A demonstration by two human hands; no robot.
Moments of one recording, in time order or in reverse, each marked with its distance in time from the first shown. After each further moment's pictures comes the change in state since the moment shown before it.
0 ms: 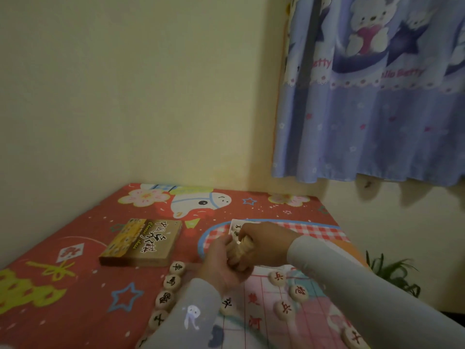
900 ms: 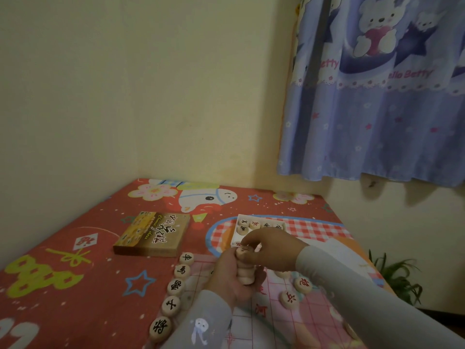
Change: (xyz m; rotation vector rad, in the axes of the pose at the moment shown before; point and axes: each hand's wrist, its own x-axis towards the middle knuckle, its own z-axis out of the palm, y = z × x) left_hand -0.015 -0.027 -0.026 -0.003 -0.016 -0.077; right_hand -0.010 0.001 0.027 0.170 0.081 -0.098
